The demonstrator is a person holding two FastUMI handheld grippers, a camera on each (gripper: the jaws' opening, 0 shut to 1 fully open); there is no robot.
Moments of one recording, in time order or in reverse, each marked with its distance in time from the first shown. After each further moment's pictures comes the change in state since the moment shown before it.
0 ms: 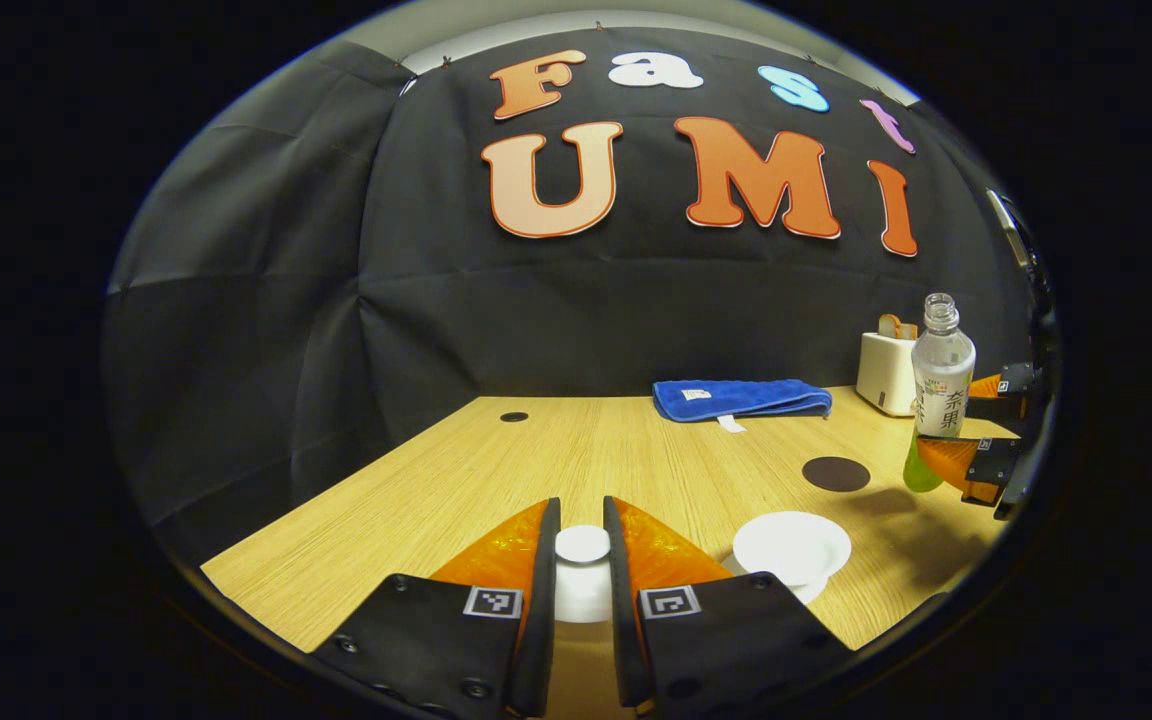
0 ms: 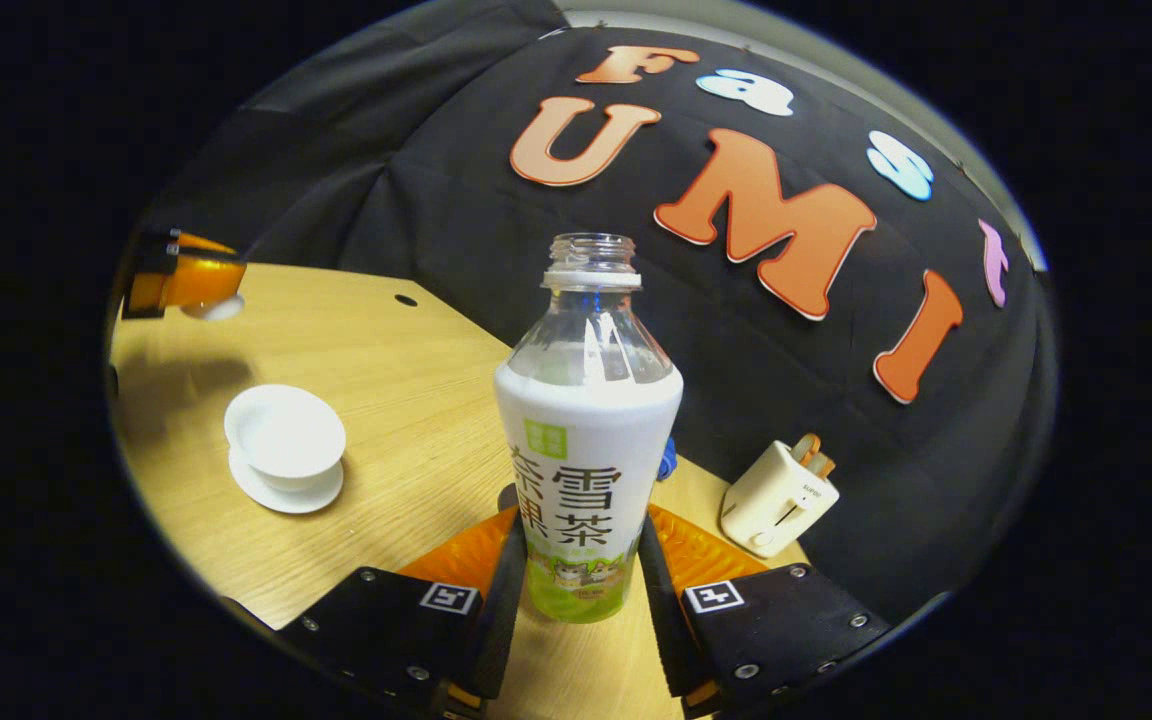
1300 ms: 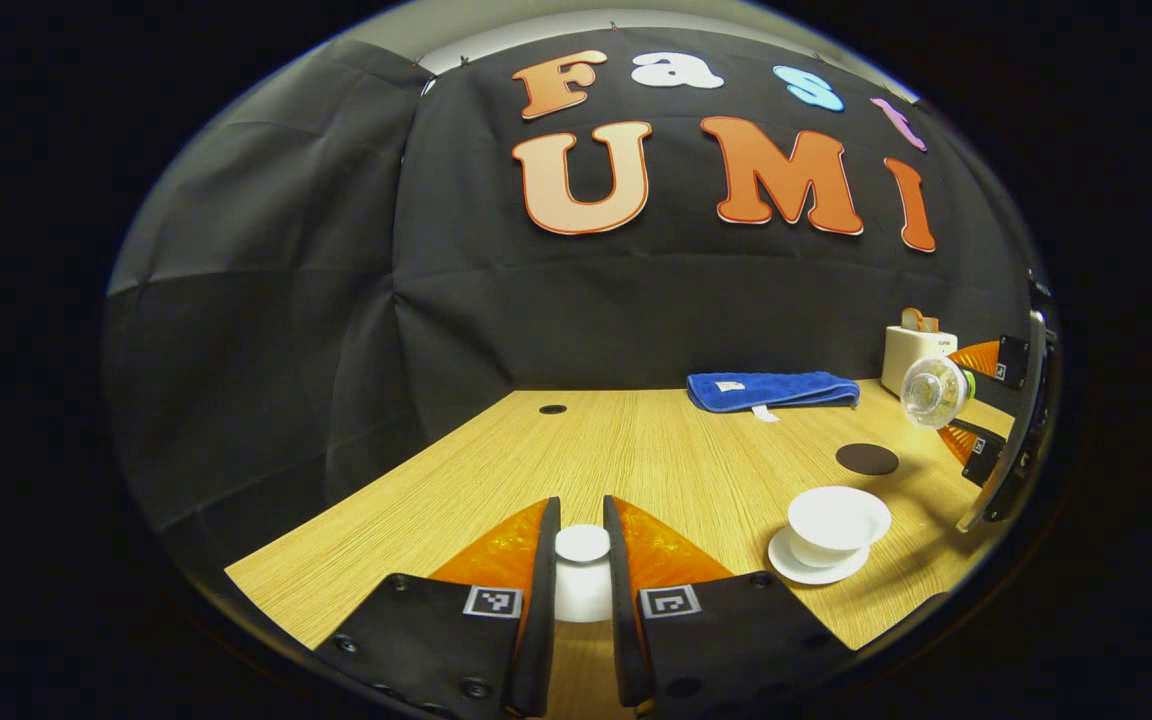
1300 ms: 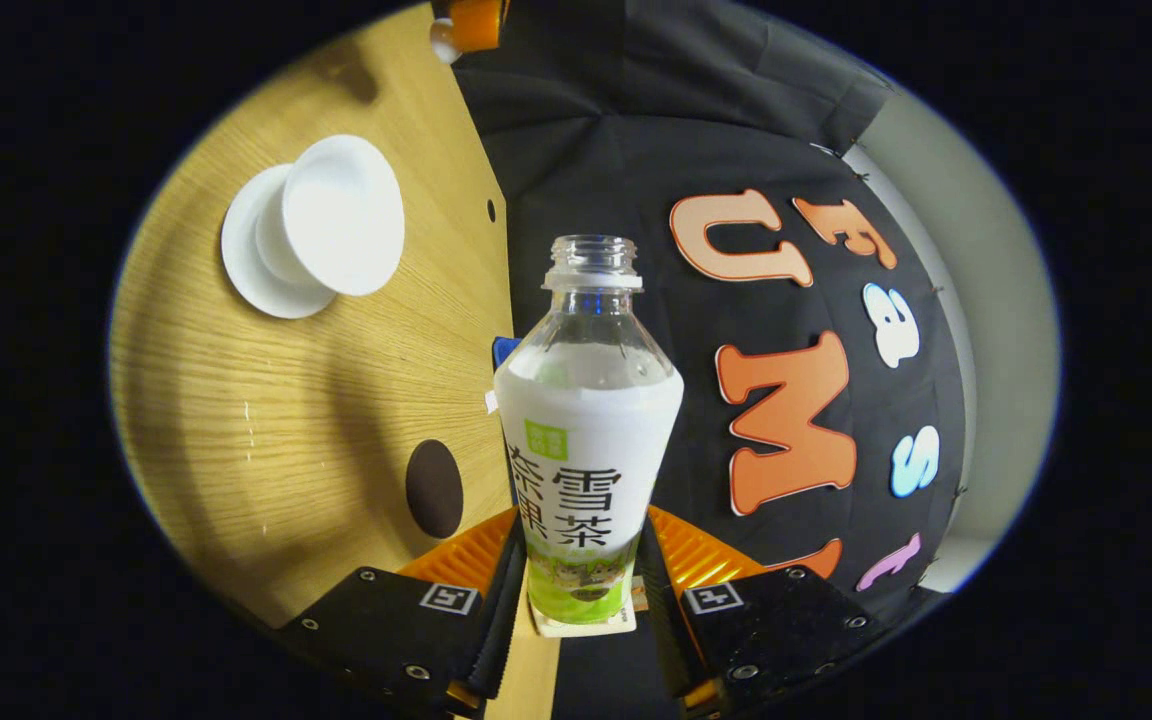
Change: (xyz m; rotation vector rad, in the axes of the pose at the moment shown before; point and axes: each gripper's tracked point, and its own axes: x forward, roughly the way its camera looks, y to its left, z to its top) left arm -0.015 0.039 -0.015 0.001 0.004 0.063; right arm 0.014 -0.008 0.029 -0.840 -0.161 -0.212
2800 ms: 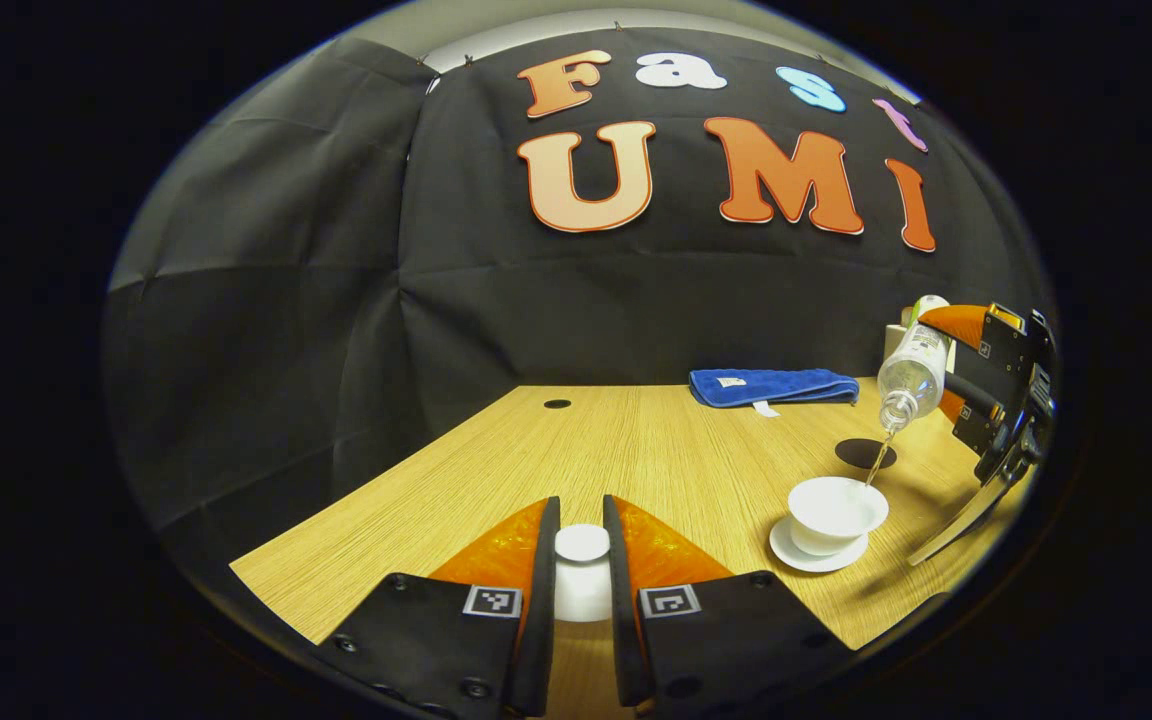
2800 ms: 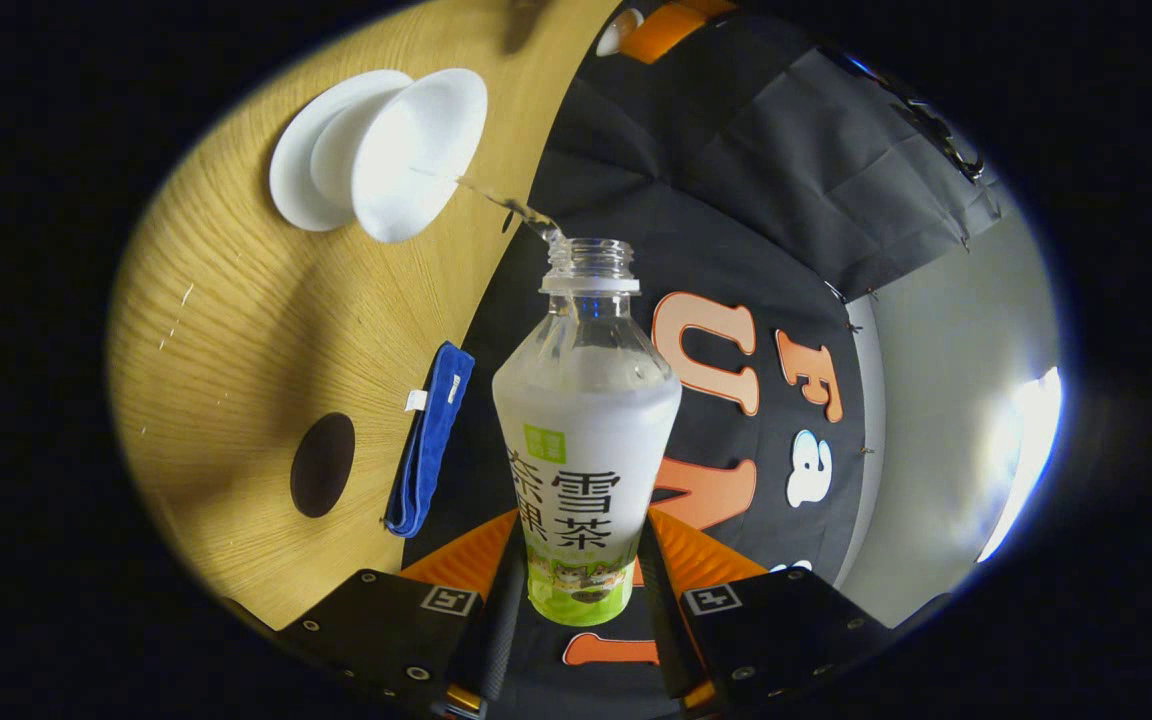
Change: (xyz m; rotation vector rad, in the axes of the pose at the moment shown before) left arm -0.010 0.004 -0.005 -0.003 0.006 0.000; right arm 0.010 -0.026 0.035 -0.401 -0.186 -0.205
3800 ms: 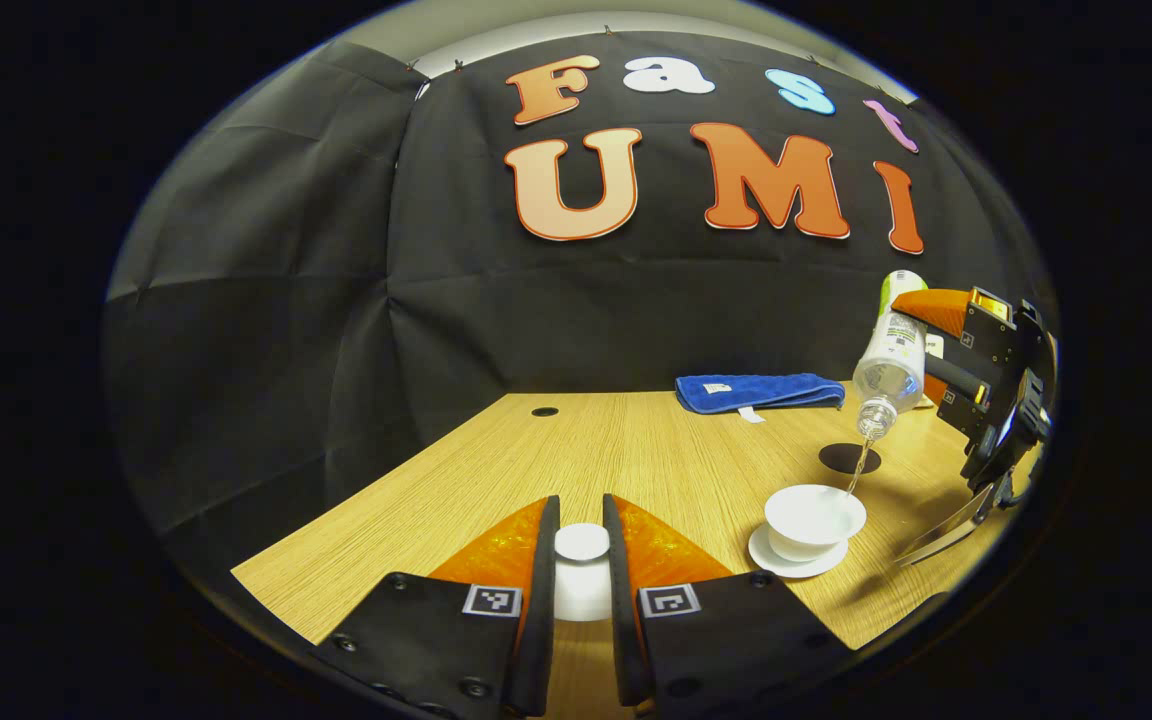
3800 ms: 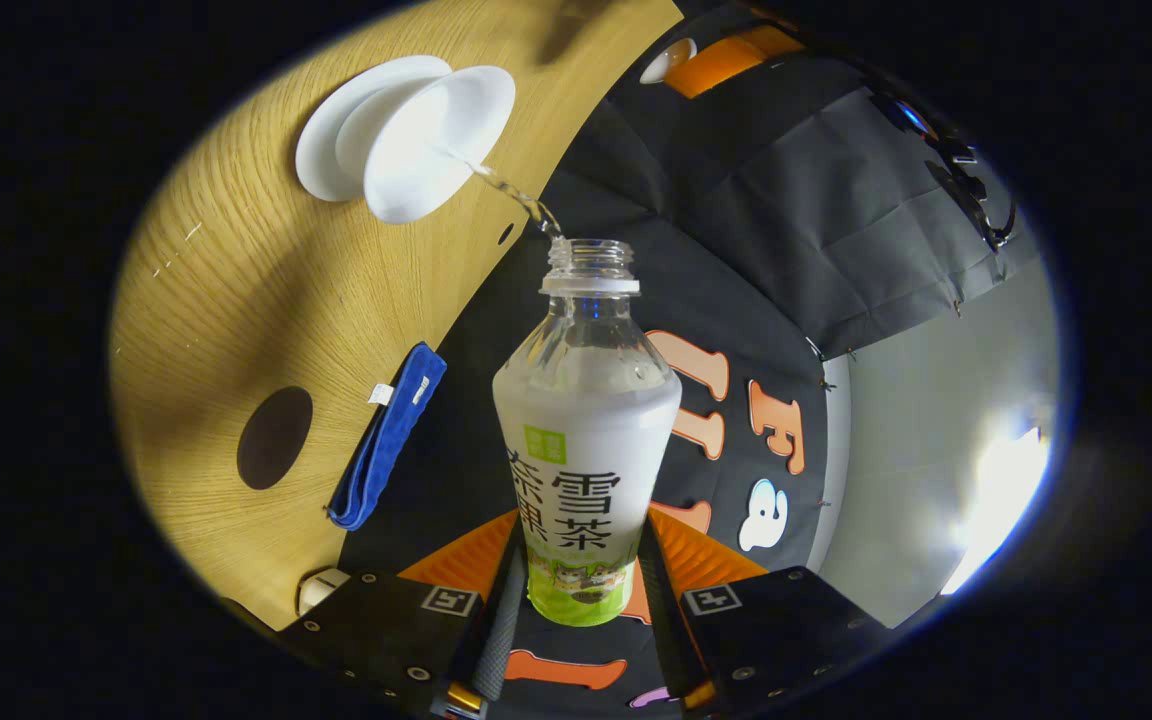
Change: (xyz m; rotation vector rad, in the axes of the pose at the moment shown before) left arm -0.007 -0.014 0.013 0.012 -0.020 -0.030; right arm 0.005 -0.012 0.006 -0.158 -0.107 -0.099
